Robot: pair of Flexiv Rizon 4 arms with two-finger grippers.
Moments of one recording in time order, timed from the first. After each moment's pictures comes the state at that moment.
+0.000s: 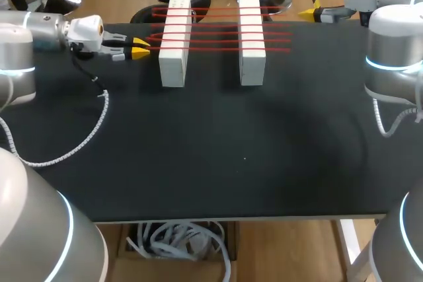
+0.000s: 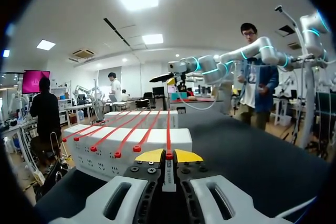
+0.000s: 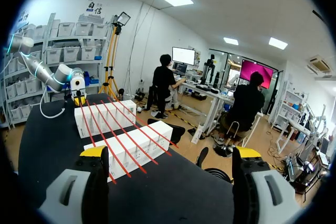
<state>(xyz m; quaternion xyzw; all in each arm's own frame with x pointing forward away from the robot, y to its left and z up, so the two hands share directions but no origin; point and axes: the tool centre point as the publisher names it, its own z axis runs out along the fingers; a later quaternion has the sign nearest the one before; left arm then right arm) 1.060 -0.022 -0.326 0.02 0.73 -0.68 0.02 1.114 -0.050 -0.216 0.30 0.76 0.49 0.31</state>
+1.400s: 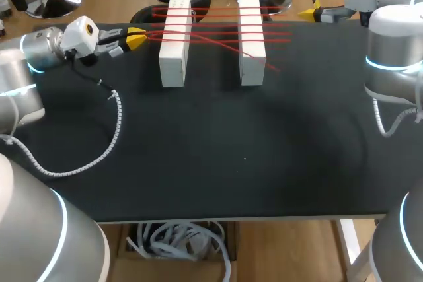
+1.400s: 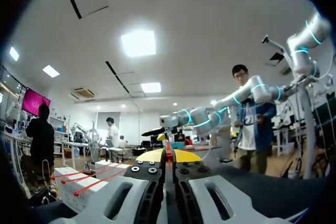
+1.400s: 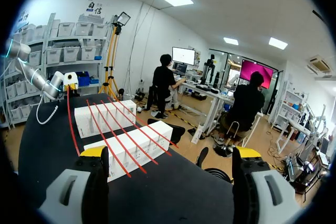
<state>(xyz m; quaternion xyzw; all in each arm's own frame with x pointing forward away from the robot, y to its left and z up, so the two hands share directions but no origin) 1.011 -0.027 -0.238 0.03 0.57 -0.82 0.01 1.114 -0.050 -0.216 0.30 0.76 0.49 0.31</state>
